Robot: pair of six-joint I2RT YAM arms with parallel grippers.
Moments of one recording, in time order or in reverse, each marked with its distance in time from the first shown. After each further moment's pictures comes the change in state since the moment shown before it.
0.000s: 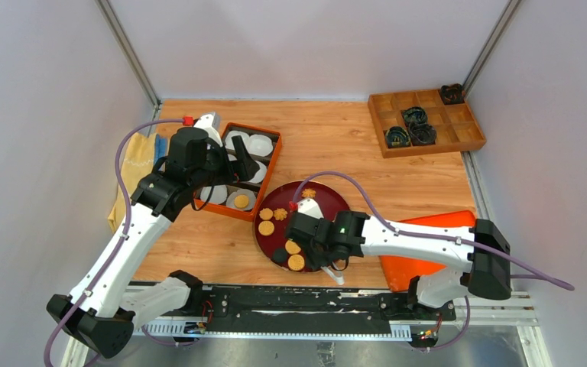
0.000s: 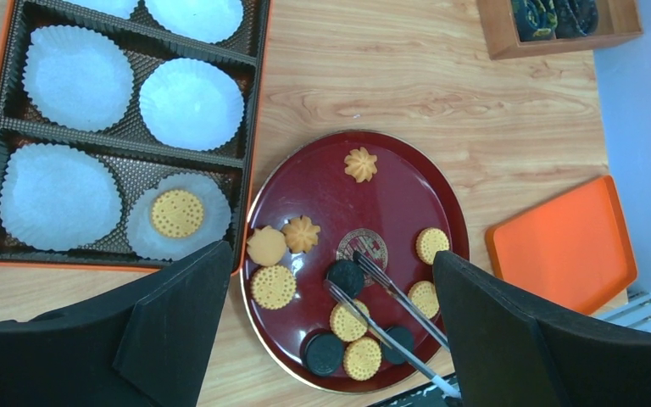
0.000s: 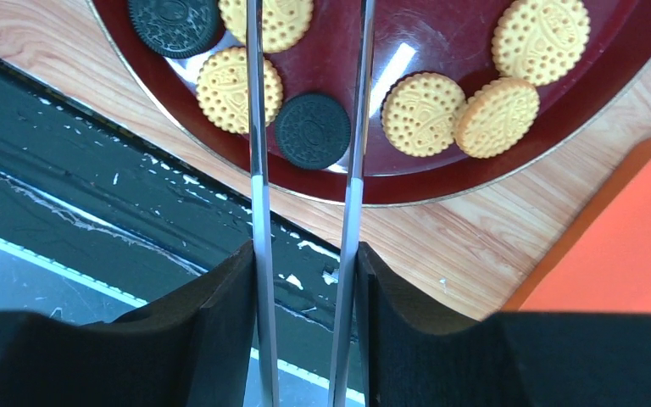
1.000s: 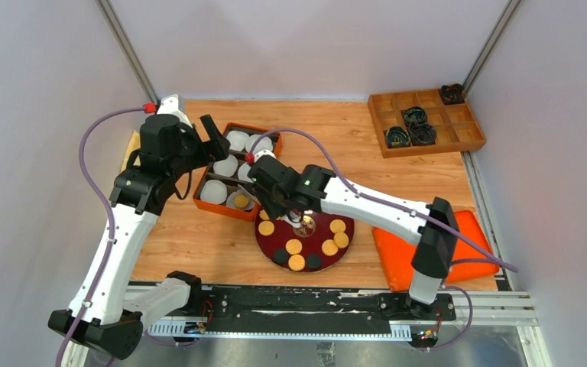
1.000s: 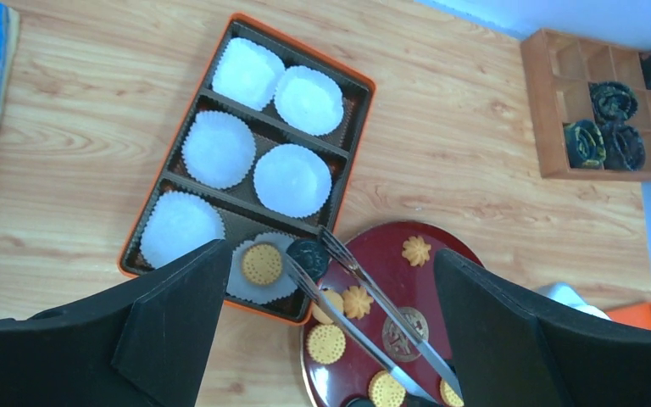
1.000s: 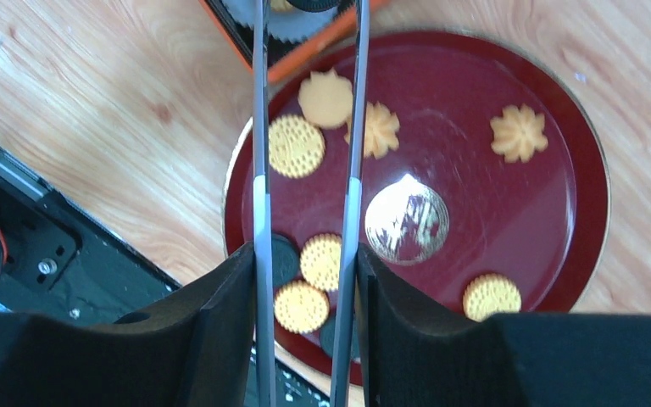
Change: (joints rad) left arm 0.152 0.001 0.134 -0.049 -0.136 0.040; right arm -0.163 0.319 0.496 0.115 -0.042 -0.301
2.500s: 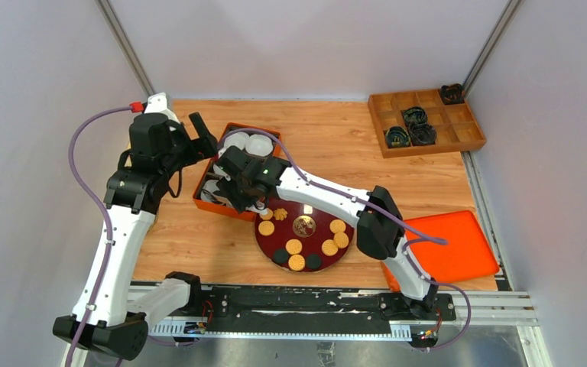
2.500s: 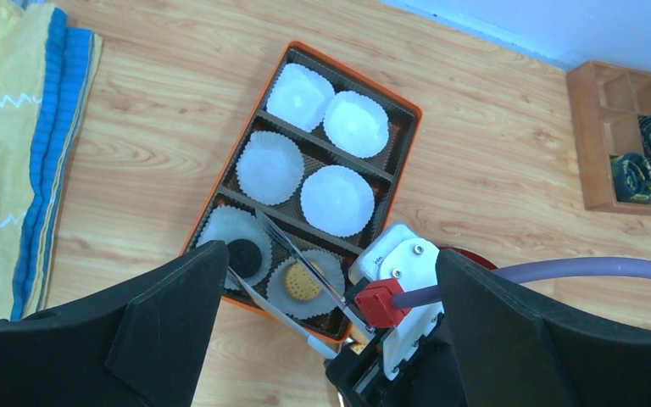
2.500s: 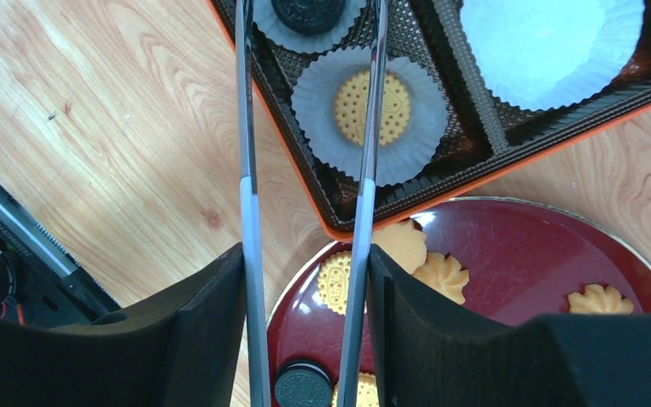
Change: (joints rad) left arm 0.096 -0.005 0.012 -0.011 -0.006 0.063; right arm -0.031 0.442 0.433 0.042 -0.171 -0.137
